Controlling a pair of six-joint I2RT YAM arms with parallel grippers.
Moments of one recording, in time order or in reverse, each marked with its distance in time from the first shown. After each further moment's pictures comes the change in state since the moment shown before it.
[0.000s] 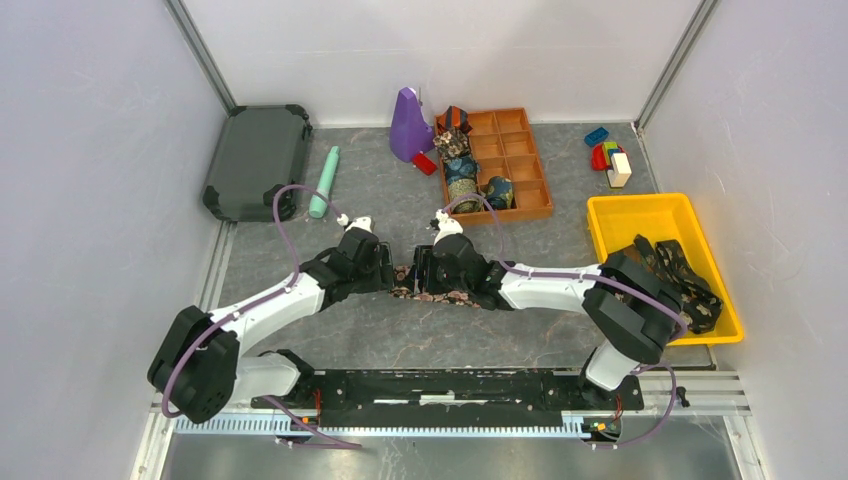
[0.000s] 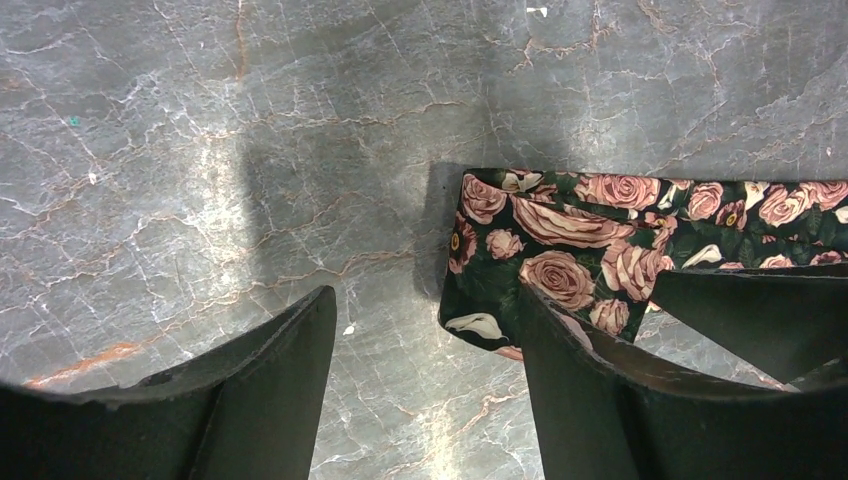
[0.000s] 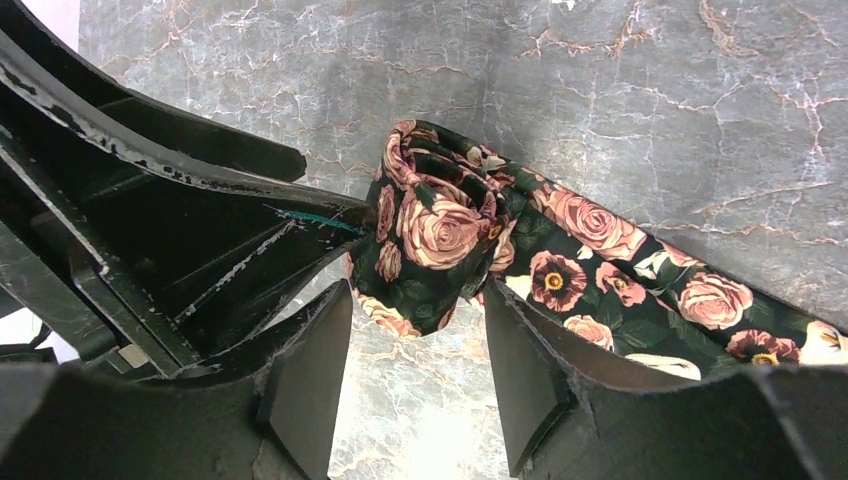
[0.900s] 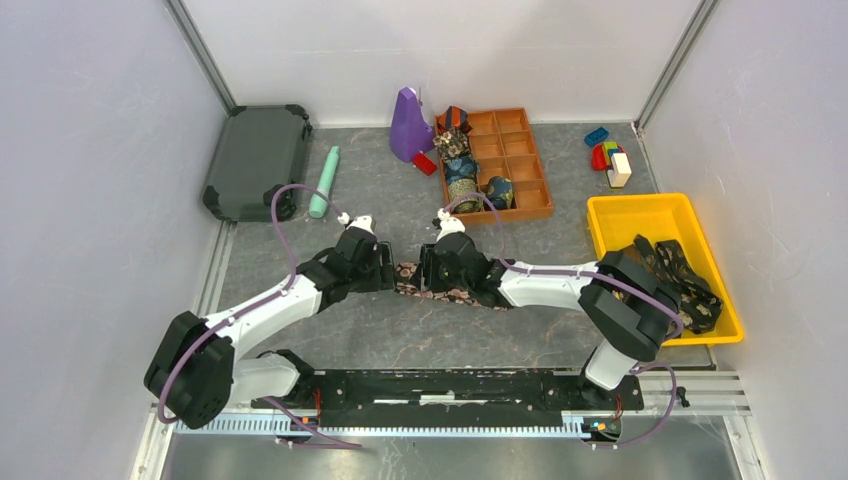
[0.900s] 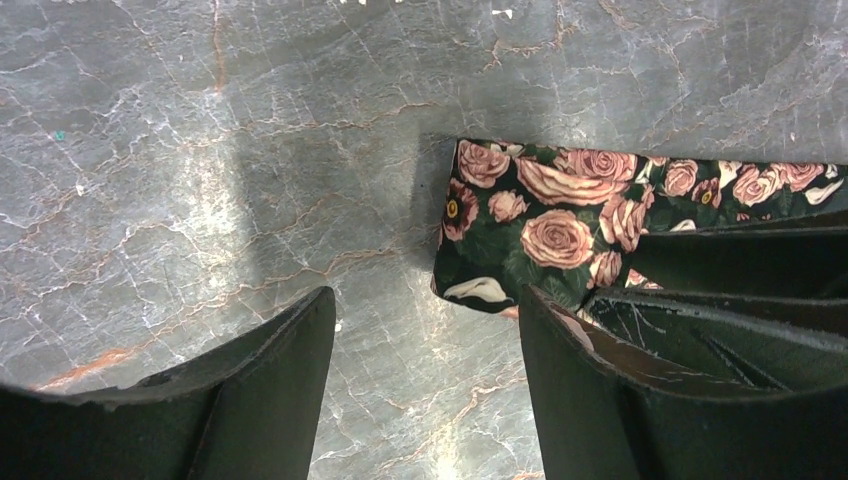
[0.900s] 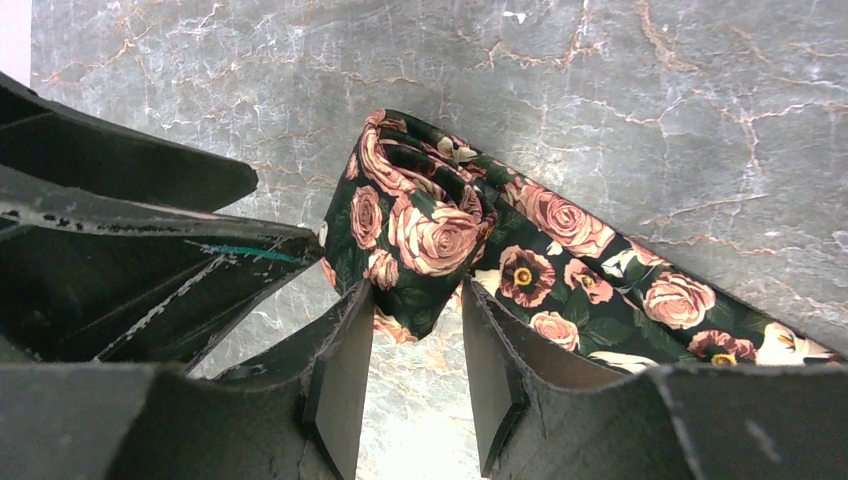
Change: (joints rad) left arm 0.000 -0.026 0.000 0.005 0.025 0.018; right arm -0.024 0.019 0.000 -0.009 0.013 -0.035
